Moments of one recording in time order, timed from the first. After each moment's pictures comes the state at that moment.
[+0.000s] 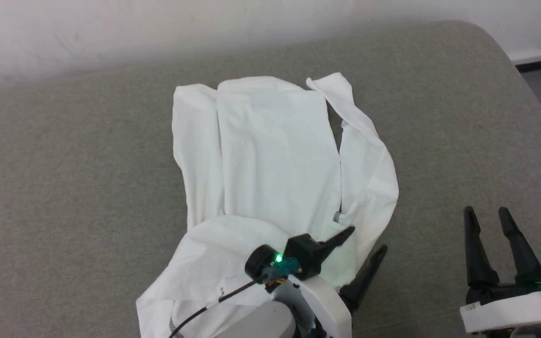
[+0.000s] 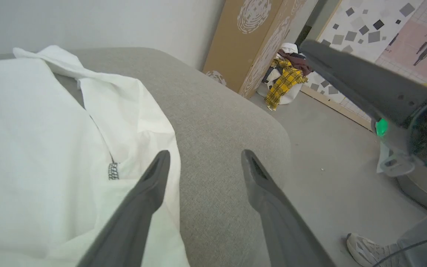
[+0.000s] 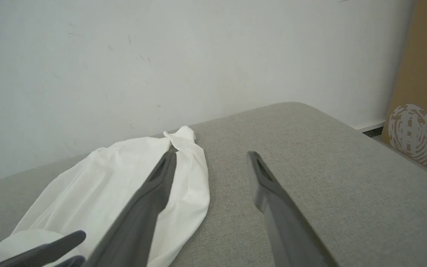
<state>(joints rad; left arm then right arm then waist) -0.44 0.05 -0.96 0.44 -0.63 0.01 -0.21 0.12 -0.05 -0.08 -0.11 0.33 0.13 -0.16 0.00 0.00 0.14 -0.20</state>
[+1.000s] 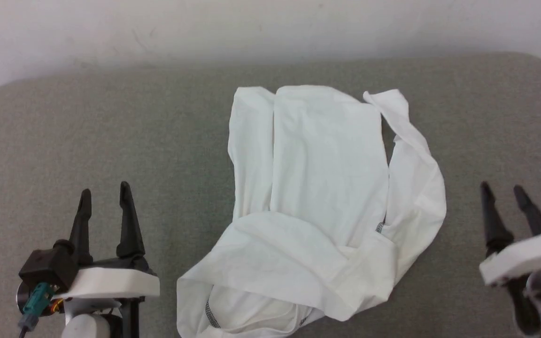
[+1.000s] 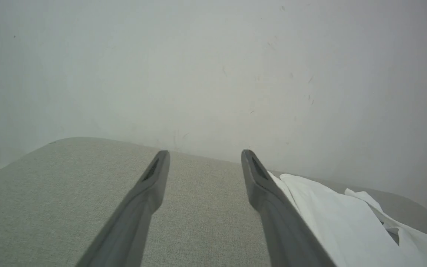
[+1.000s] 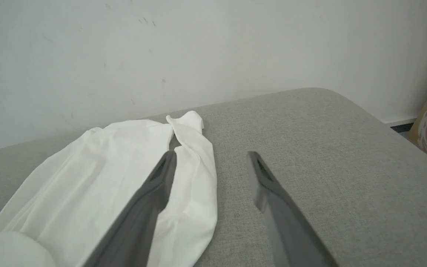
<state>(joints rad) -0.05 0.11 0.02 0.01 -0.32 0.06 -0.26 -0.08 -0.10 -0.17 0.12 0.30 0.13 -0.01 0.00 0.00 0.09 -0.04</state>
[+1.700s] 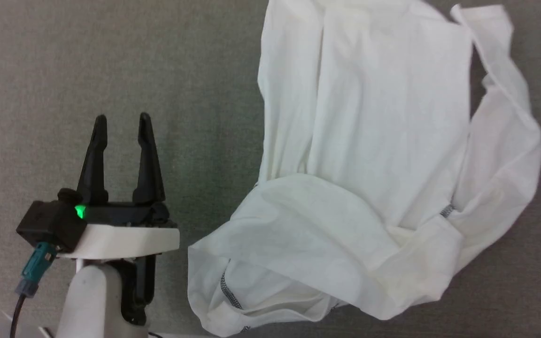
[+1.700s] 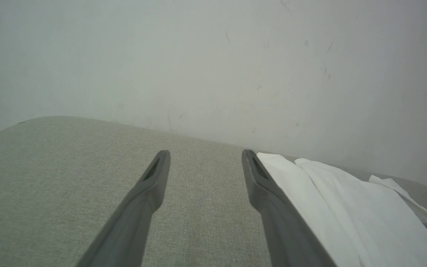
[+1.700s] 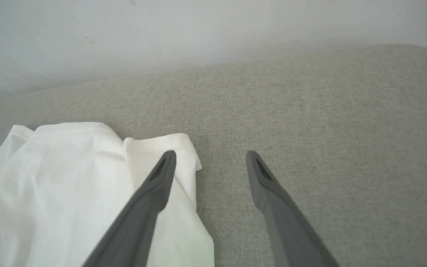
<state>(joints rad) -0.20 0.06 -0.01 -0.10 -0.27 -0.04 -0.26 -0.96 -0.41 -0.04 0.69 0.52 0.13 0.48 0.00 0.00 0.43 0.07</state>
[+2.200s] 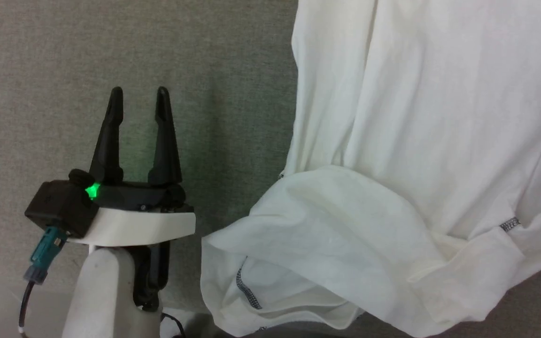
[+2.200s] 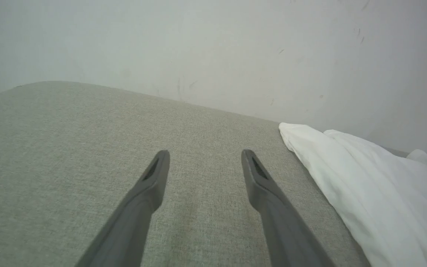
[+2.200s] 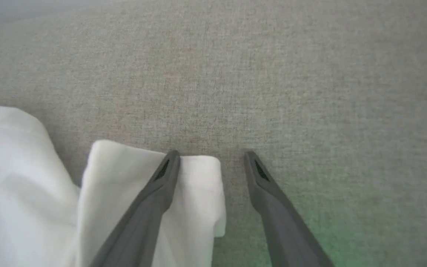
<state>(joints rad) -0.27 0.05 -0.08 -0.12 -0.29 -0.02 -0.26 -1.17 -0.46 0.04 0.85 0.51 0.13 0.62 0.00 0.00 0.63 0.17</state>
